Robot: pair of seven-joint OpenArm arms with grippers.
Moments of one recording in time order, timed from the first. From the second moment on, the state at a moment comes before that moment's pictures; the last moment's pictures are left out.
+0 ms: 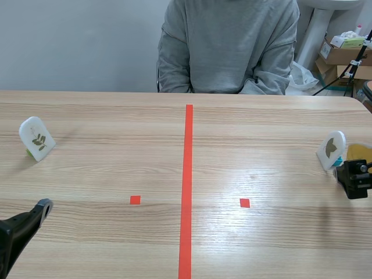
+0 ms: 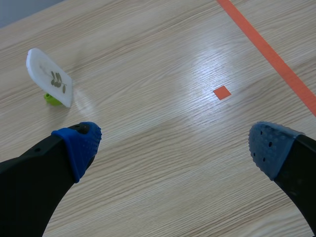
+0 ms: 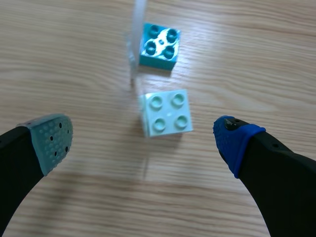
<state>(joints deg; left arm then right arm) 51.7 -21.8 -18.8 122.3 -11.2 -21.7 7.1 -1.0 24.5 19.5 65.9 9.5 31.5 -19.0</state>
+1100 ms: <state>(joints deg) 49.7 -22.0 -18.8 122.3 -11.0 -25.6 6.8 -49.8 24.9 30.1 129.1 29.9 45.5 -22.2</state>
